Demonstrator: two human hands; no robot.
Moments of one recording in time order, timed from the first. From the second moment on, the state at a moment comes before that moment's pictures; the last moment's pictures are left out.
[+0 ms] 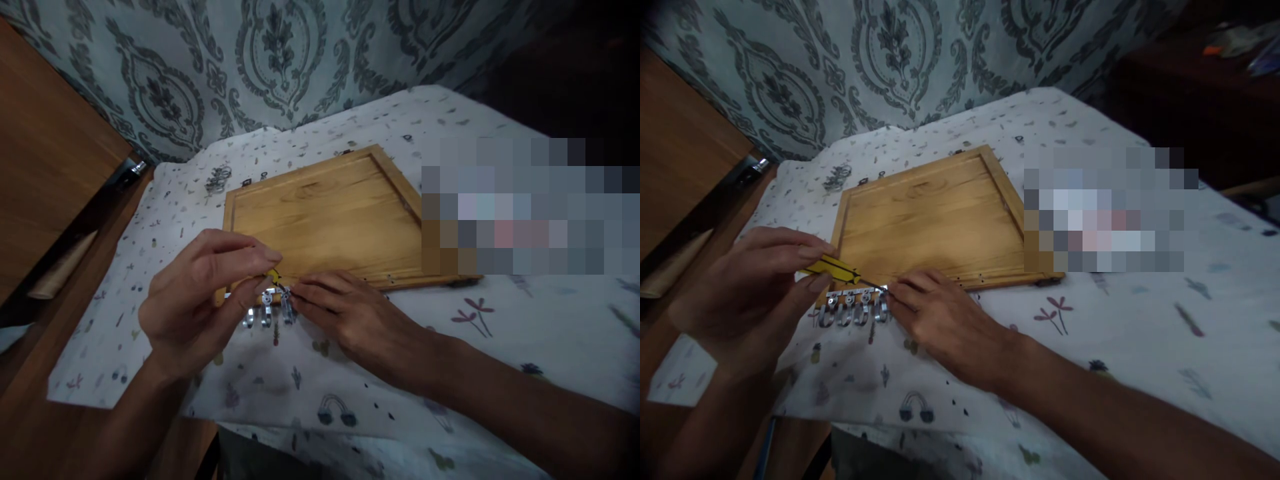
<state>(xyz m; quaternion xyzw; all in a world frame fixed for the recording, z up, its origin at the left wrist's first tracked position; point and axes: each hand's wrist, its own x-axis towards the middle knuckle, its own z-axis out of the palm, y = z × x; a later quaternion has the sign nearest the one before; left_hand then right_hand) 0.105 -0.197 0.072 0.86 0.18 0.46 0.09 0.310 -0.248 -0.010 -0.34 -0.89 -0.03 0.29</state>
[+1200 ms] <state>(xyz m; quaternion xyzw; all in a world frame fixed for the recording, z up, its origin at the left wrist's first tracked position) 0.108 -0.200 0.074 0.85 0.20 0.46 0.13 0.309 -0.248 -0.012 -0.34 -0.89 -0.05 0.30</state>
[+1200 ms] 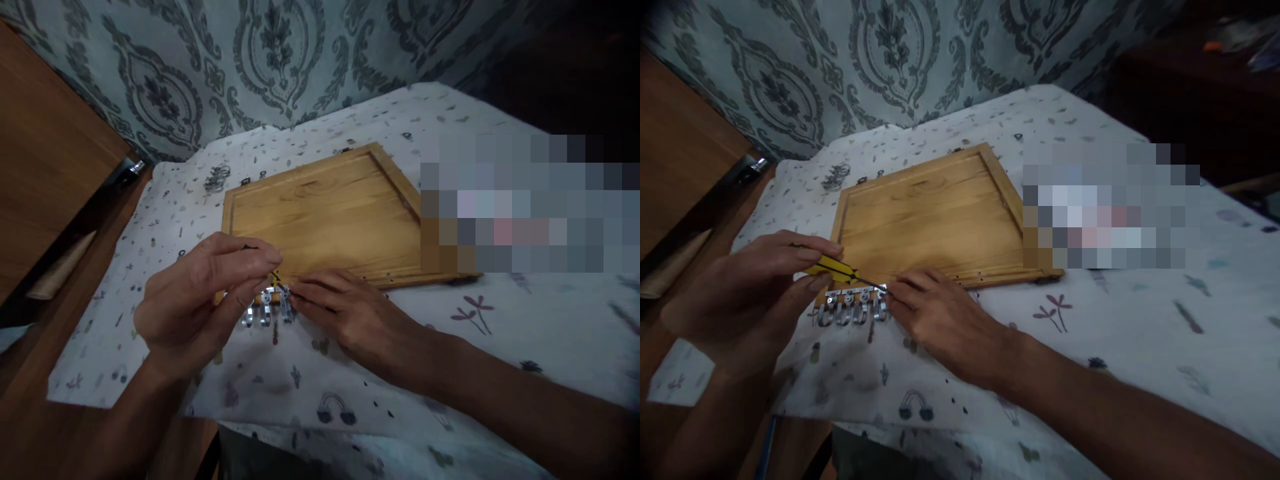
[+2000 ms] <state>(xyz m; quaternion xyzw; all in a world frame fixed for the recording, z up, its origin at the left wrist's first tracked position) 0.101 -0.202 0.074 0.81 0.26 0.52 0.09 0.311 -0.249 -0.011 -0.34 -0.89 -0.04 0.30</state>
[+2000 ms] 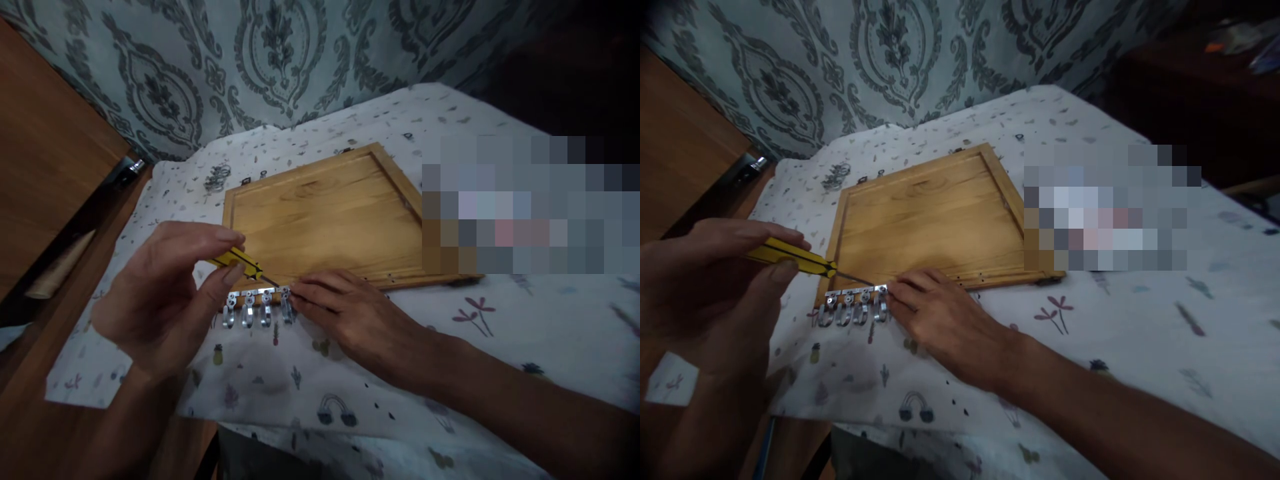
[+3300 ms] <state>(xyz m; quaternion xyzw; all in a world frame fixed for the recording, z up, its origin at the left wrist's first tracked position) 0.104 -0.201 0.073 0.85 0.19 0.47 0.15 0.309 -0.247 -0.008 -0.35 -0.89 -0.05 0.29</state>
